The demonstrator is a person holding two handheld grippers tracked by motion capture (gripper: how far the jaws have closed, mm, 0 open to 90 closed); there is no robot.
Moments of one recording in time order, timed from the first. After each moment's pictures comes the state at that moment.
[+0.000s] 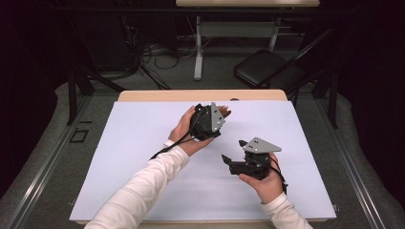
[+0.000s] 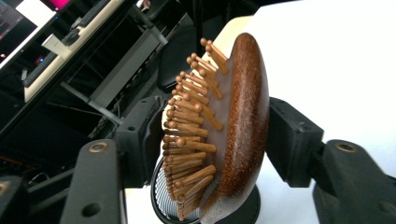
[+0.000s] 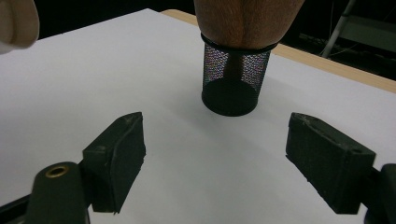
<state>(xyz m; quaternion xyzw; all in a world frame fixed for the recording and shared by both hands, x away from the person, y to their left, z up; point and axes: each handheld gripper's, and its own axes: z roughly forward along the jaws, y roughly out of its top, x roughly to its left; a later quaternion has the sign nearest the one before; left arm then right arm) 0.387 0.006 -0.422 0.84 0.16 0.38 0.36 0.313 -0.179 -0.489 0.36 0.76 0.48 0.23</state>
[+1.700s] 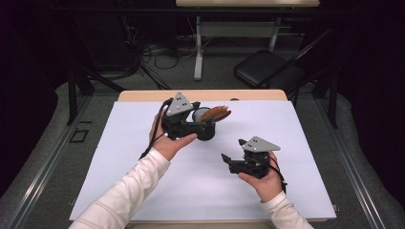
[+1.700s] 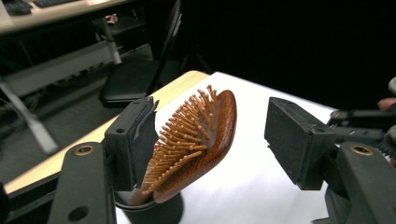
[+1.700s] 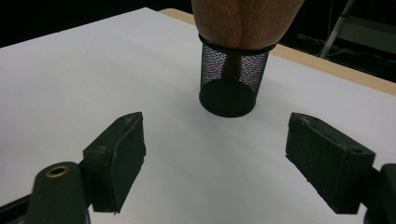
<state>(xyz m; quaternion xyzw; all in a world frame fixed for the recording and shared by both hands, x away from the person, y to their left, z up) 0.370 0.075 -0.380 0.78 0.27 0.19 0.54 0.317 -0.178 -0.489 0.36 0.77 0.48 0.24</state>
